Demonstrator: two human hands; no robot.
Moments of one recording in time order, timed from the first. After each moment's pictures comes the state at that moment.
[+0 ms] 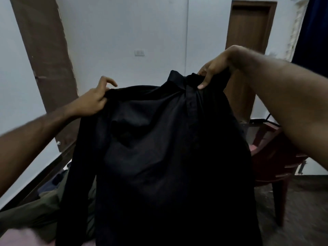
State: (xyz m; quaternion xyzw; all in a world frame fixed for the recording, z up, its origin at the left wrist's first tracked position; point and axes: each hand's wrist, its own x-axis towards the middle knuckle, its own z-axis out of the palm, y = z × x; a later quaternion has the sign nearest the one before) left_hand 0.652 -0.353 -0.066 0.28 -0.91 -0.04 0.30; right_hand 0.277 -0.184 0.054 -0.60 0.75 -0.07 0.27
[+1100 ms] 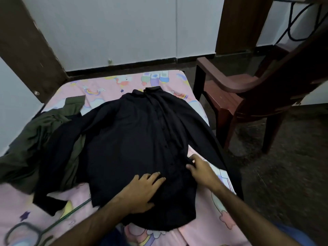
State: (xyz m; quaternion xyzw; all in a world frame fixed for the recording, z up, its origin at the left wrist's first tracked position) left_hand 0.534 -0.167 -0.468 0.20 -0.96 0.02 -0.21; right_hand 0.293 -0.081 -0.490 -0.42 0.81 -0.26 0.30
